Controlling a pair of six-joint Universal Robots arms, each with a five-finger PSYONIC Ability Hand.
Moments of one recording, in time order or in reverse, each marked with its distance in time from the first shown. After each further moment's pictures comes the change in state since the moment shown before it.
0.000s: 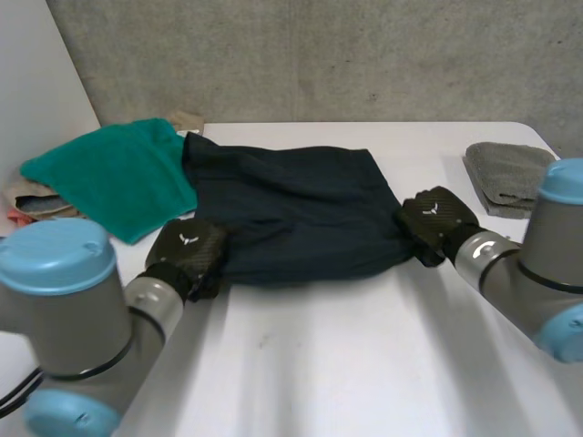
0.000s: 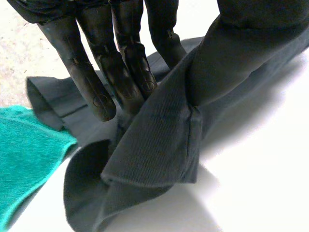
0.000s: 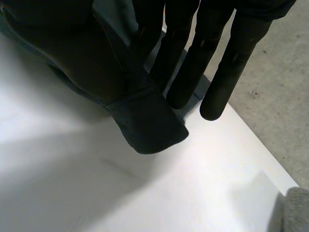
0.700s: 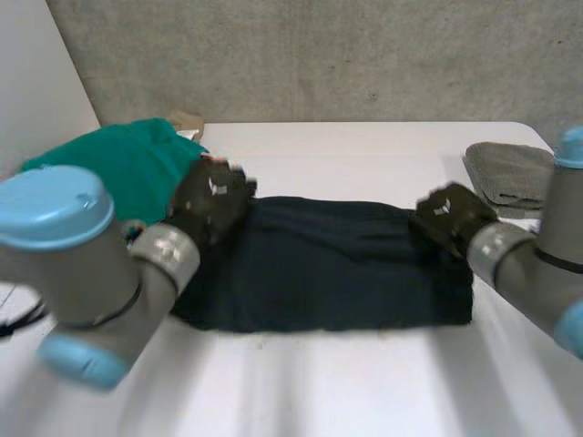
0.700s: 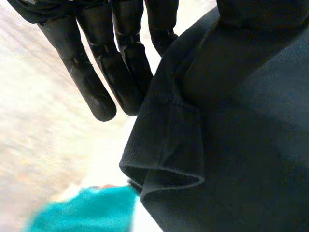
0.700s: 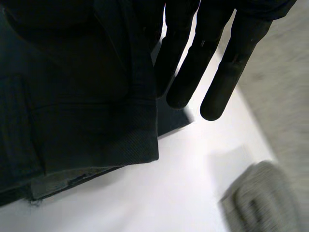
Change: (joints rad) left arm -0.012 -0.006 0.178 -0.001 0.121 0.362; right arm 0.041 -0.119 -0.042 0.255 0.141 -0.174; left_hand 0.005 0.003 0.005 0.004 0.002; right_hand 0.011 0.009 0.007 0.000 0.026
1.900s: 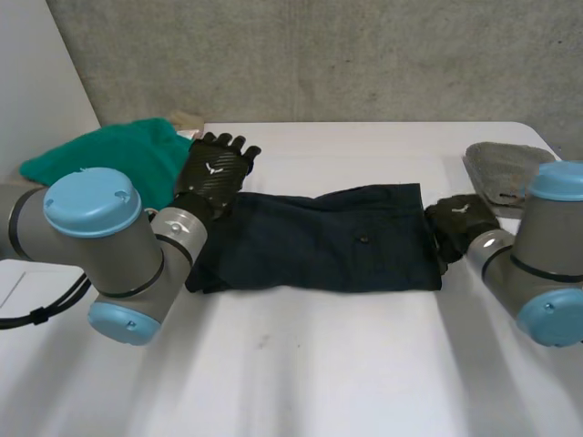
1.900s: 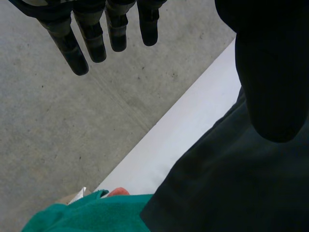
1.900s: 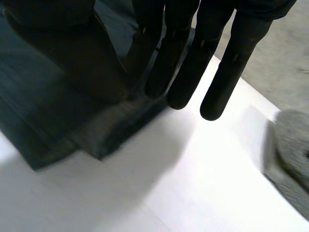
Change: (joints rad) left arm 0.047 -0.208 0.137 0.171 0.003 -0.131; right arm -0.064 0.235 -0.053 -0.231 0.045 0.355; left_hand -0.940 -0.989 -0.982 -0.998 -0.965; right_hand 0.035 0.007 -0.003 -0.002 -0.016
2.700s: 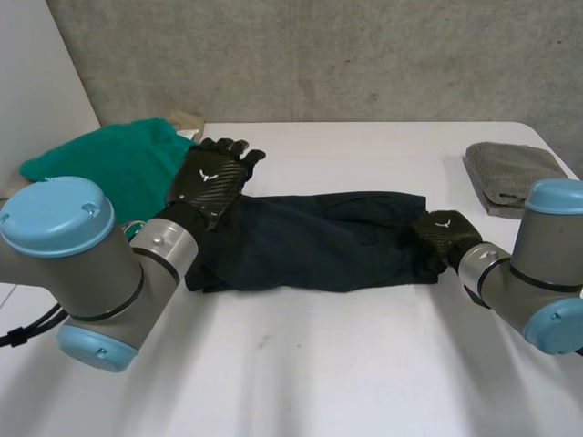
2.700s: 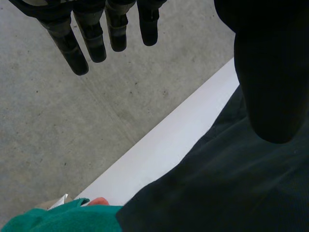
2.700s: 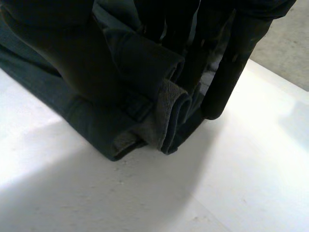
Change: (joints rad) left arm 0.002 0.146 -0.150 0.000 0.049 -0.113; right arm -0.039 0.052 0.024 -0.030 -0.177 0.092; left_hand 0.000 0.000 0.000 0.000 0.000; right_hand -0.166 -0.029 -0.023 -0.015 -0.045
